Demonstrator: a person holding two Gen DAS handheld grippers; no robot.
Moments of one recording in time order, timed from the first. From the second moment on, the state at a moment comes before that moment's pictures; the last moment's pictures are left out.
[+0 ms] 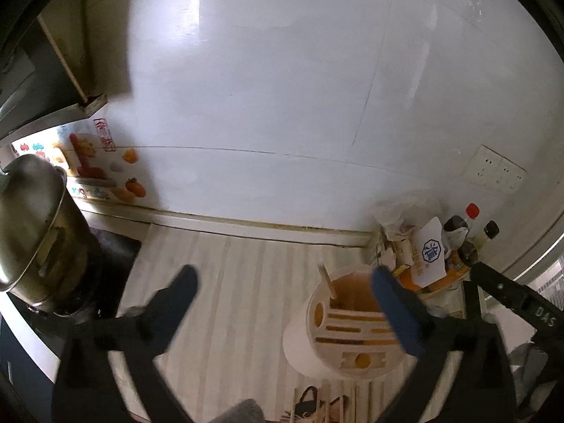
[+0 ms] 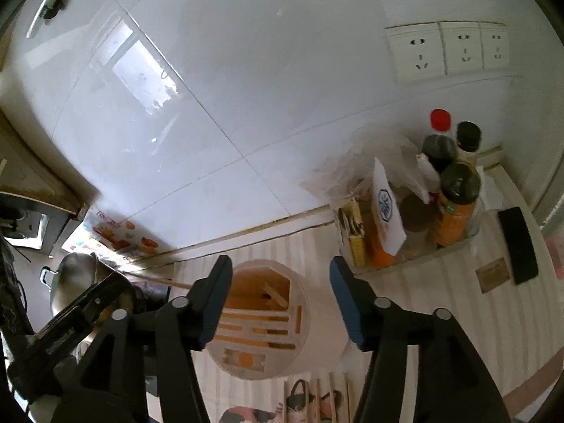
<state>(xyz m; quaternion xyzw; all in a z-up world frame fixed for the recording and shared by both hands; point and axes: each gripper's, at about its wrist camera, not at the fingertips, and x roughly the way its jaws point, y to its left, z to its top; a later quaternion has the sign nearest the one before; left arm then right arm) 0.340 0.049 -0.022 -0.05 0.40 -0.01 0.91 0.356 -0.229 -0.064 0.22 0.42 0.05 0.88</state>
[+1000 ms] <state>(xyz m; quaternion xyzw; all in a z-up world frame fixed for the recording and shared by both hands) 0.247 0.008 -0.297 -0.01 0.66 -0.06 0.75 0.228 -0.264 -0.289 0.17 0.64 -0.05 0.75</state>
